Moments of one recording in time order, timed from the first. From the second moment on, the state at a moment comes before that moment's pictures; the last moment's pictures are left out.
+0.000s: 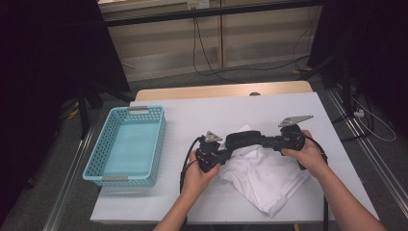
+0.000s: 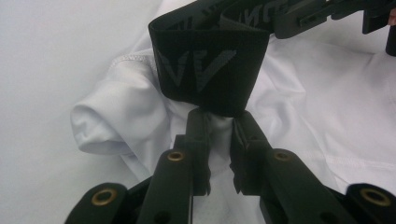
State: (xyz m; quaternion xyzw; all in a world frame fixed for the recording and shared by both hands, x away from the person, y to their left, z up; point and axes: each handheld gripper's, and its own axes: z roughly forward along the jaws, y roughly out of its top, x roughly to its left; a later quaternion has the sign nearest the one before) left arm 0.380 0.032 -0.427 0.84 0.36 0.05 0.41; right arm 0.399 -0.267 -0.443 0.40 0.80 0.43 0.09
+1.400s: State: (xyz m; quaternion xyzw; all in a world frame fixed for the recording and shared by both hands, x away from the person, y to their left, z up) left arm 0.382 0.033 -0.427 0.84 0.36 0.05 0.41; right arm 0.464 -0.224 -0.432 0.43 0.80 0.41 0.08
